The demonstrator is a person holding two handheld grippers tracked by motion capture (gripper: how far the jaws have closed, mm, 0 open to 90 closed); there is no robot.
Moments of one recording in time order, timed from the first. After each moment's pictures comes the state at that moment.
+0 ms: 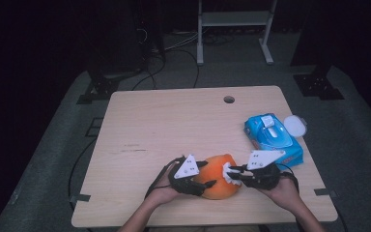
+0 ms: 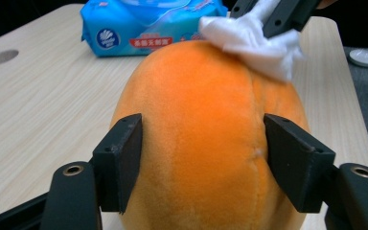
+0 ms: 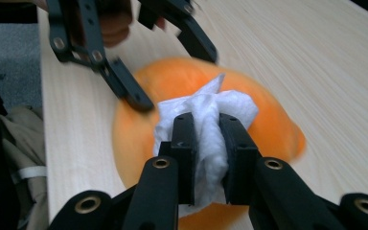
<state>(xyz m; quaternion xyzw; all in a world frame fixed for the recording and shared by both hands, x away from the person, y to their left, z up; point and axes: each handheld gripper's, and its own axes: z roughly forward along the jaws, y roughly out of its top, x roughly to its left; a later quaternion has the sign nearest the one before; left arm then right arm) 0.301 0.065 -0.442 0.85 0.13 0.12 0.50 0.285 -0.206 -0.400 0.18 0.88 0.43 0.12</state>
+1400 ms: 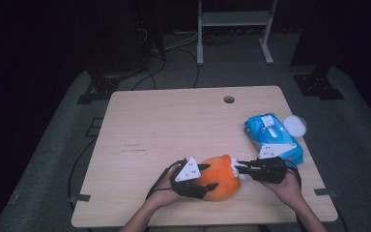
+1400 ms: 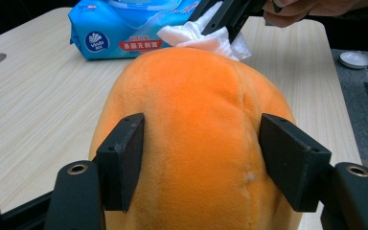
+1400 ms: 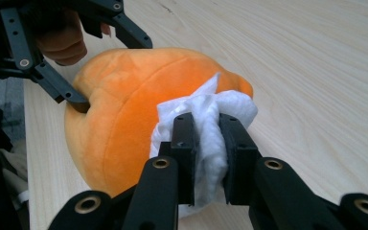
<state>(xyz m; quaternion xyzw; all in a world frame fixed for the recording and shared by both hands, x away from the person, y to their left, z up) 0.290 0.056 -0.442 0.85 0.11 0.12 0.50 0.308 -0.237 -0.423 0.26 0.84 0.47 0.07</state>
